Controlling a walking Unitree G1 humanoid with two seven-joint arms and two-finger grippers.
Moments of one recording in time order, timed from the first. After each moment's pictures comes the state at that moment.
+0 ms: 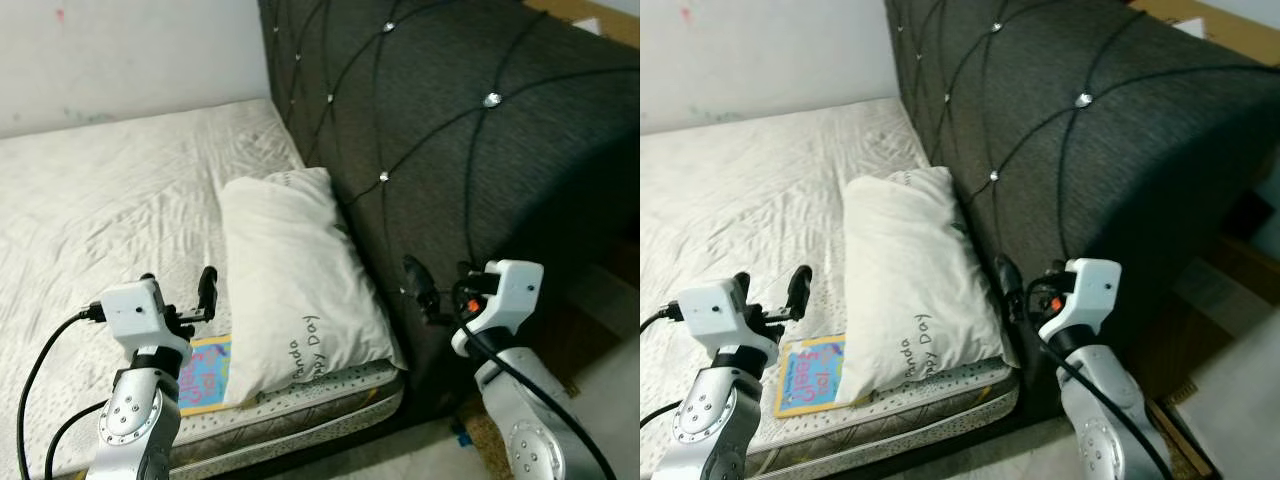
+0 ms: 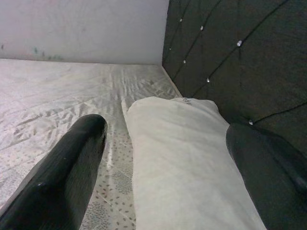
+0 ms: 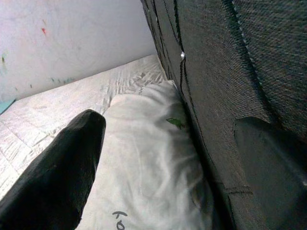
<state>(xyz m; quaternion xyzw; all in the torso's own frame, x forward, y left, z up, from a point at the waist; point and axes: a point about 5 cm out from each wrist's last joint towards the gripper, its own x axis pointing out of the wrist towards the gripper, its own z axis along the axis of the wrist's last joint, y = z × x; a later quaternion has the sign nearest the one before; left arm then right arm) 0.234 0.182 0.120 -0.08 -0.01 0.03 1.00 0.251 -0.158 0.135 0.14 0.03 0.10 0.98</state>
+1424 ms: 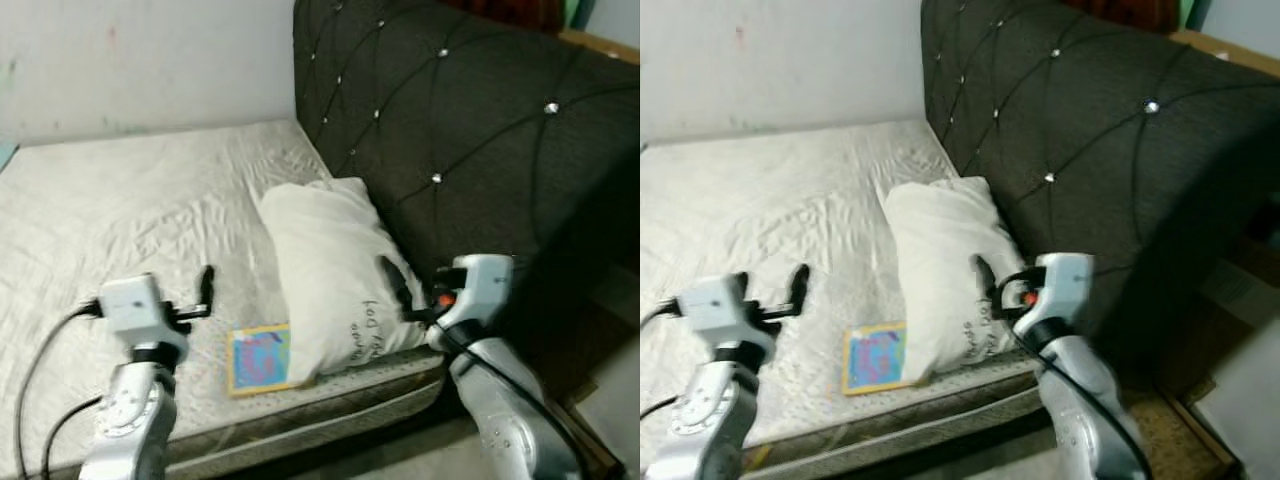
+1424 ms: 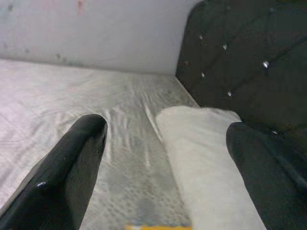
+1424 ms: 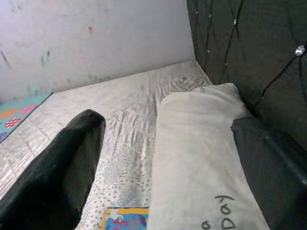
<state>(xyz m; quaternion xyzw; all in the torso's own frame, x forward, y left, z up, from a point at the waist) 0.241 0.181 0.121 -0.09 0.00 0.03 1.00 0.262 -0.138 0.133 0.13 0.03 0.14 0.98</state>
